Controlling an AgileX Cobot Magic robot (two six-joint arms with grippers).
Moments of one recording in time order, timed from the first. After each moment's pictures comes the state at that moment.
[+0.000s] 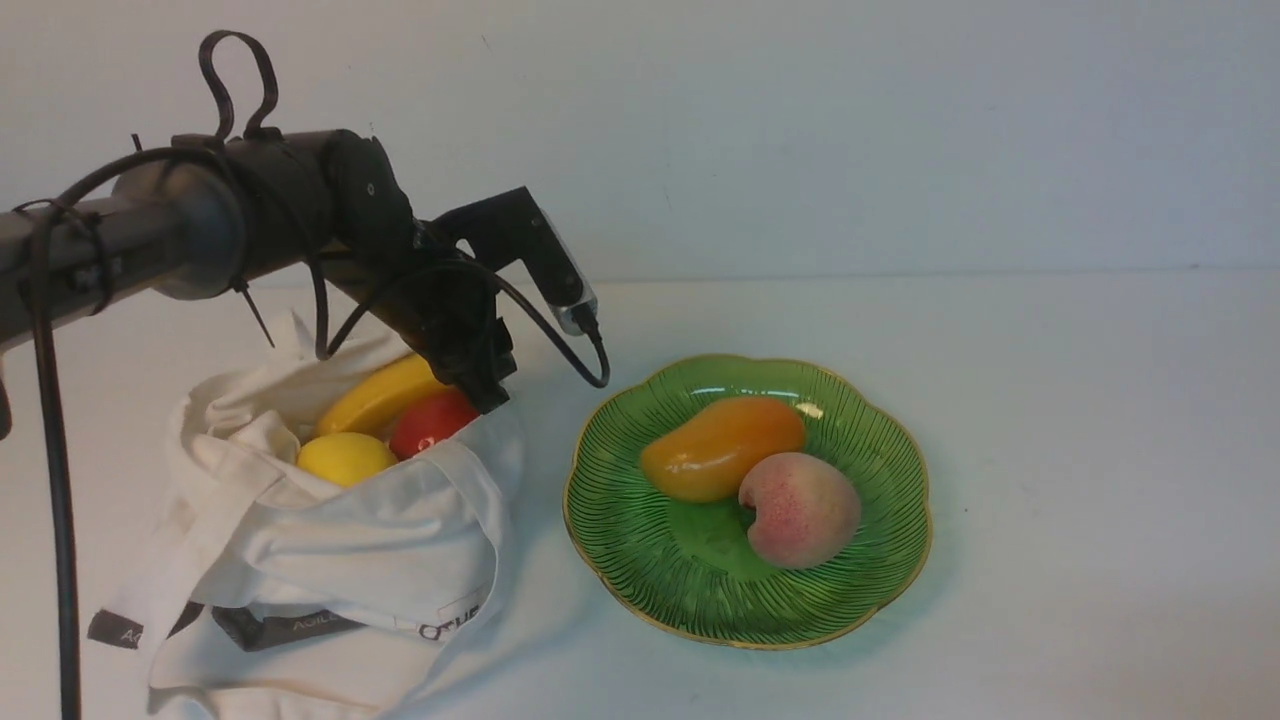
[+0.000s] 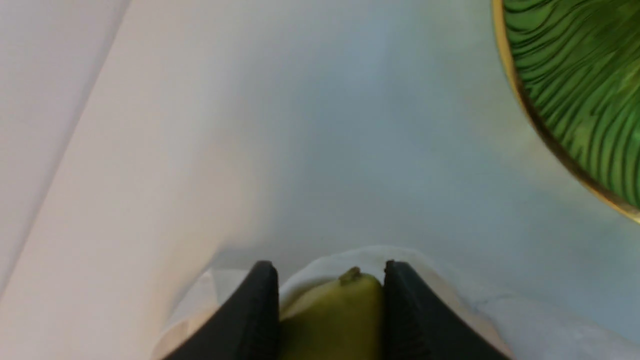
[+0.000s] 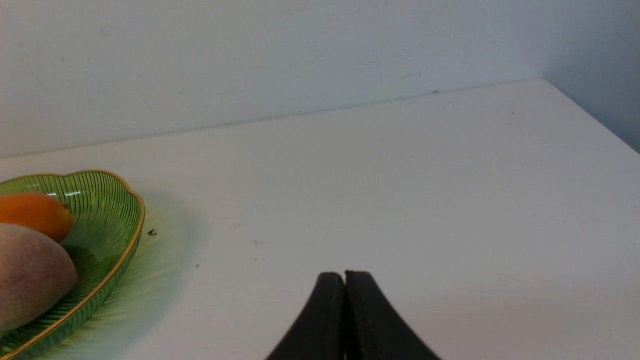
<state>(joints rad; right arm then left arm) -0.04 -0.01 0.03 -0.17 0.36 0.28 -0.25 1.99 -1.50 -0.18 0.64 0.98</state>
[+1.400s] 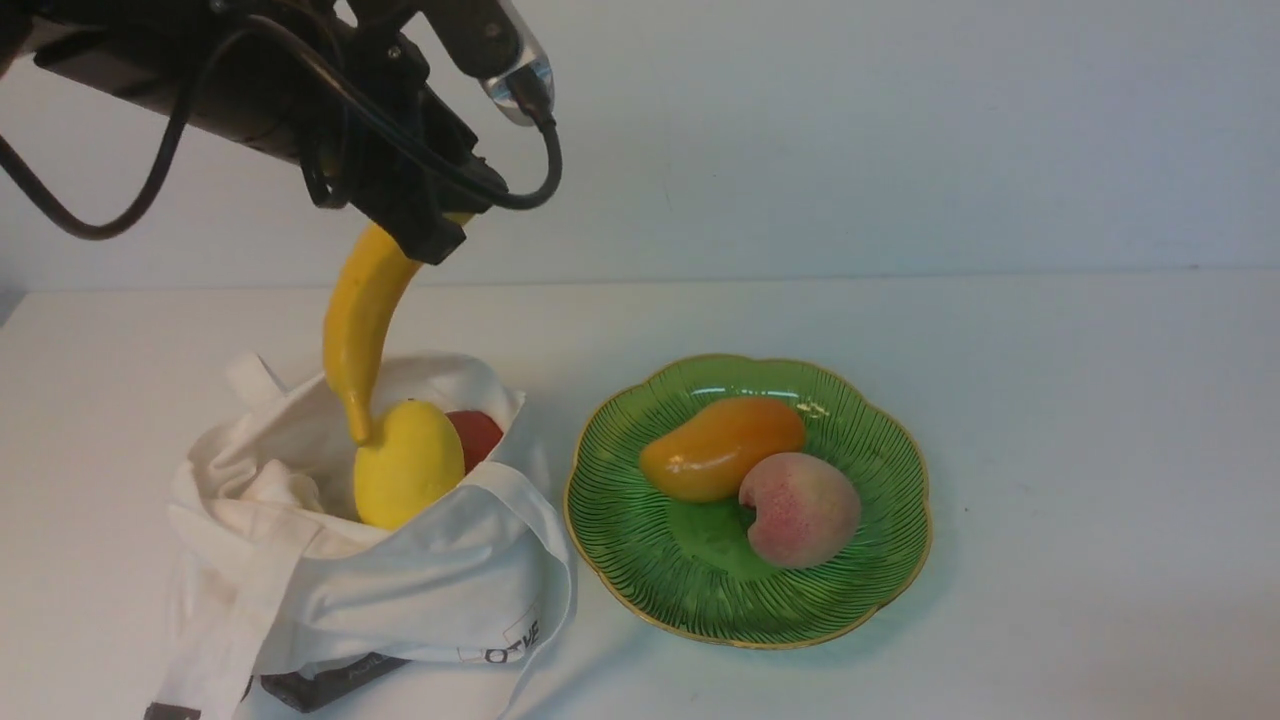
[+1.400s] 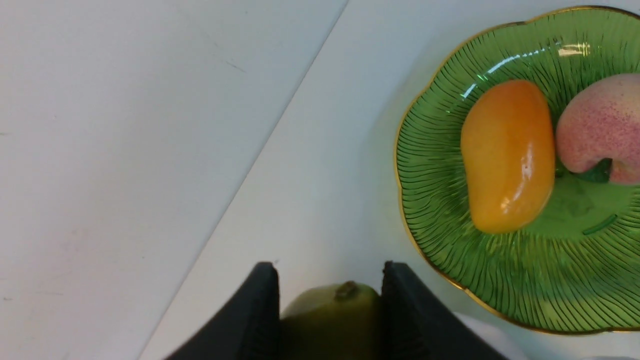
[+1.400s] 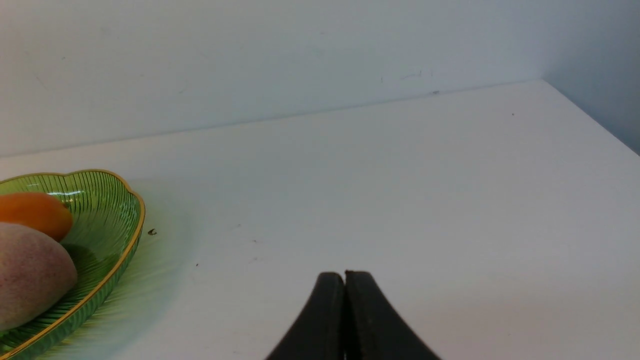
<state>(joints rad) -0.04 -0.01 0.03 -0.17 0.36 0.28 -0.25 1.56 -1.50 -0.35 0.81 1.02</state>
